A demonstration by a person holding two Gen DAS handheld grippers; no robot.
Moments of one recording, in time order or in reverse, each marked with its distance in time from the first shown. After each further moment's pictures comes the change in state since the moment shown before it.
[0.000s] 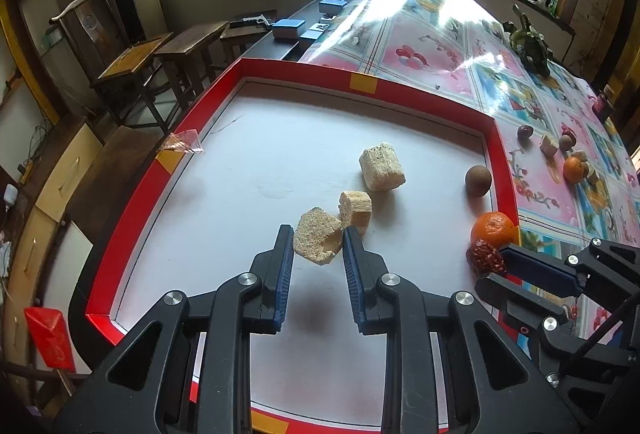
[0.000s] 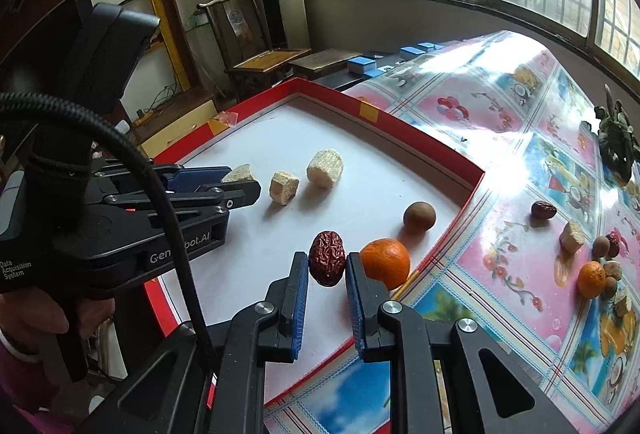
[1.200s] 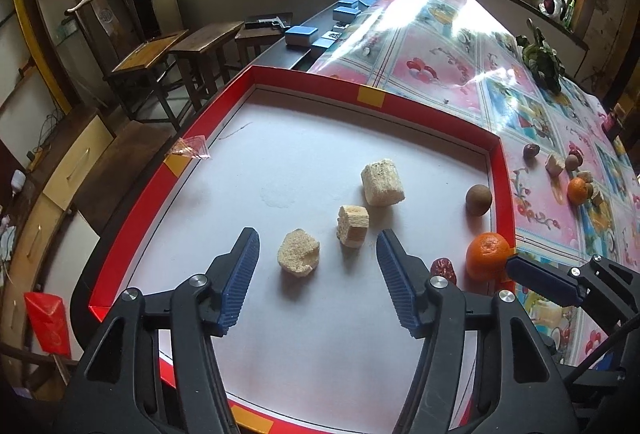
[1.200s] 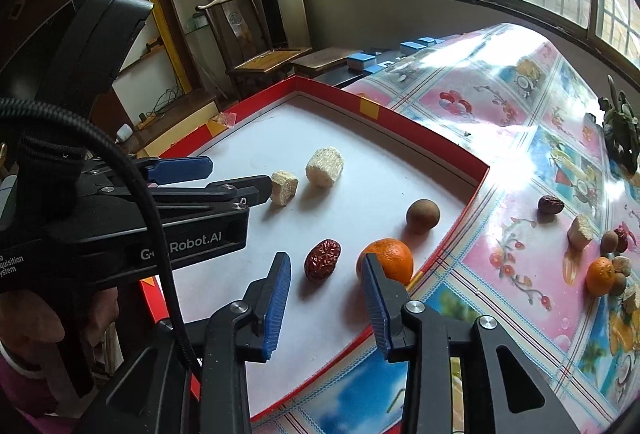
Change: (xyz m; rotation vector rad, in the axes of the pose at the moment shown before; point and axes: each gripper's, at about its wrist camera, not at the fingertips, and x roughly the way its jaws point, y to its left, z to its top) left arm -0.007 -0.007 0.008 -0.046 -0.015 0.034; right arm 0.001 -0.008 -0.001 0.030 -0.009 0.014
